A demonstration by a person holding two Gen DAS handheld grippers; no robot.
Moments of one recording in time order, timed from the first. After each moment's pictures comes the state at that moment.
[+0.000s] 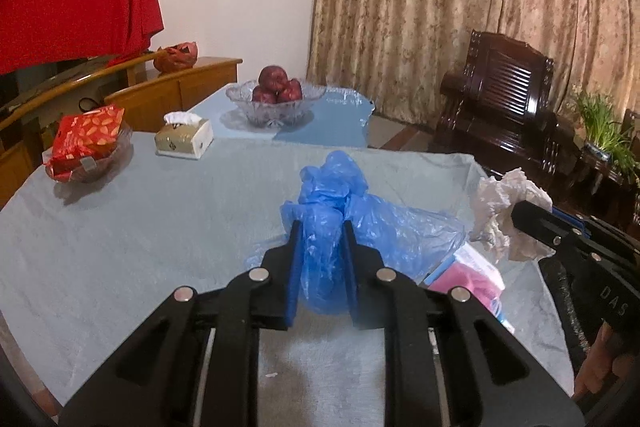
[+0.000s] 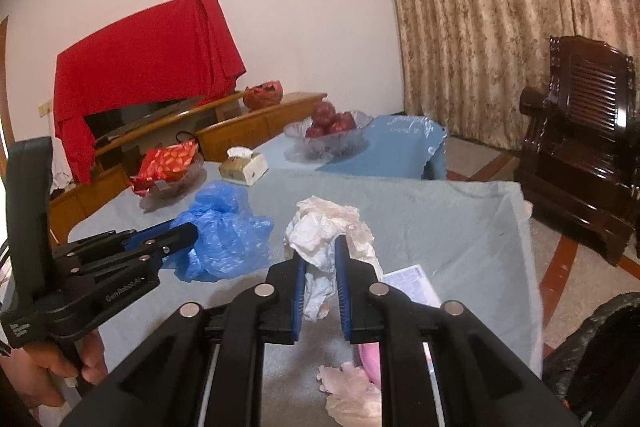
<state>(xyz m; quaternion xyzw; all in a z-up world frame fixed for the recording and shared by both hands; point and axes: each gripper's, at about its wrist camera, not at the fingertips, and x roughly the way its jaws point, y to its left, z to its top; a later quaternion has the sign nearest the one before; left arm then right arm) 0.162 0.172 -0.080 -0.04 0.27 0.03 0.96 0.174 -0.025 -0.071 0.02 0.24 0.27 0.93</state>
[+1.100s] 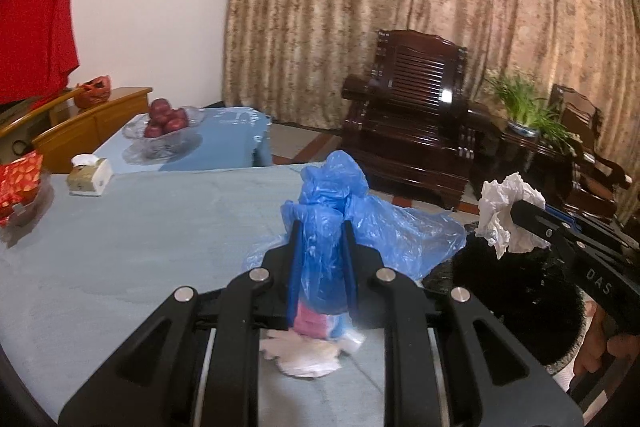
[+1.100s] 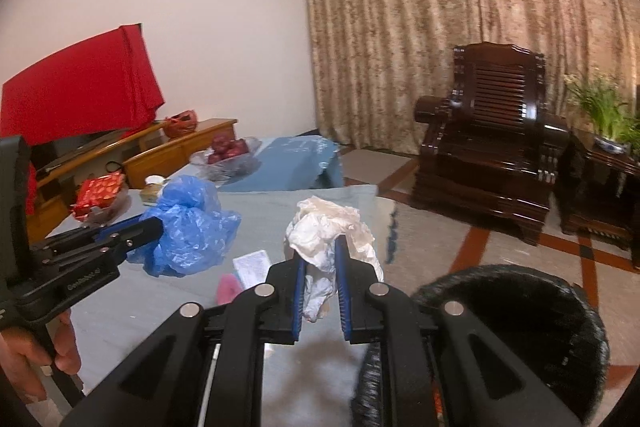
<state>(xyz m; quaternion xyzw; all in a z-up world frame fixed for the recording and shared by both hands) 0.145 0.031 -0.057 -0.01 0.25 -0.11 0.96 0.114 -0.184 -0.050 0.04 0.22 0.11 0.97</state>
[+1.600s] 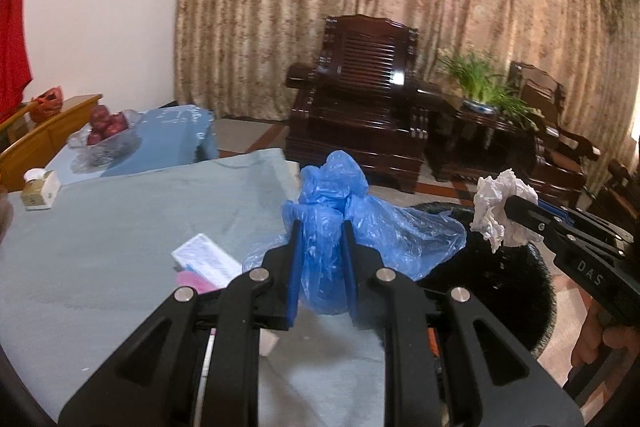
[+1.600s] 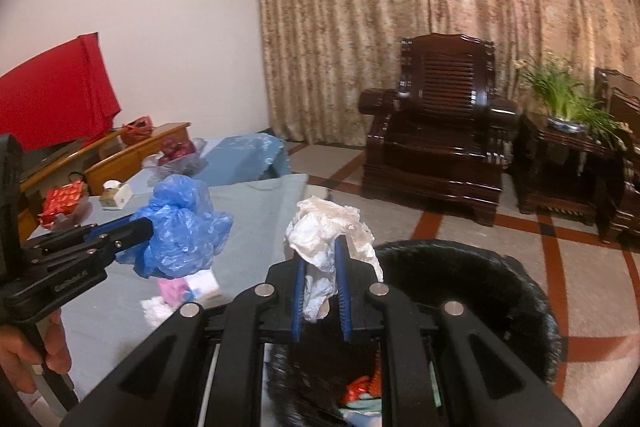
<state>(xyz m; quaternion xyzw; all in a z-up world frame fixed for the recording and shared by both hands) 0.142 -0.050 -0.072 0.01 0.26 -0.19 0.95 0.089 -0.258 -0.062 0.06 0.23 0.03 0.97</state>
